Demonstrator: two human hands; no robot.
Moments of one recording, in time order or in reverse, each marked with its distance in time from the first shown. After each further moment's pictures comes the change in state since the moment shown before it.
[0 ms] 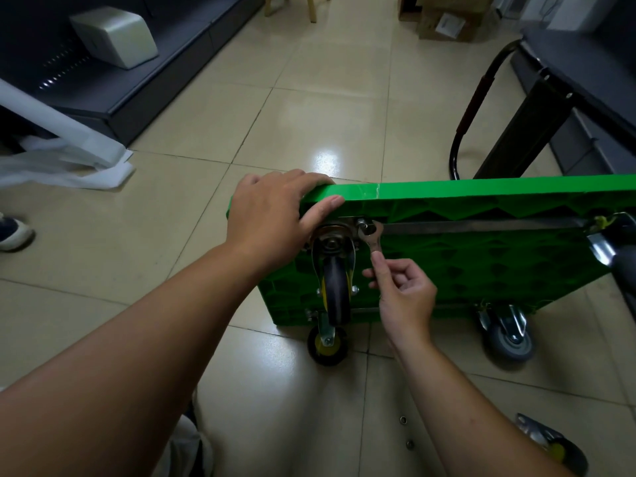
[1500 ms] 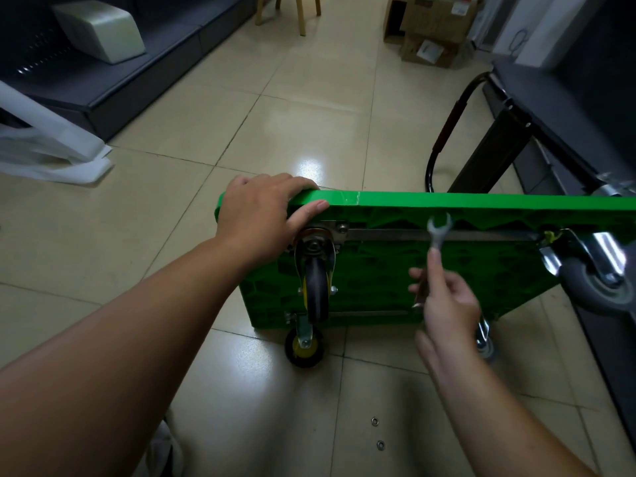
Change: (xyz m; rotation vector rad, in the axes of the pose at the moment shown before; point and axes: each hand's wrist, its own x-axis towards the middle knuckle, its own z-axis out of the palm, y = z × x) left_hand 0.003 0.001 -0.003 -0.011 -0.004 -0.004; right_hand 0.000 -0.061 -0.052 0.073 0.253 0.114
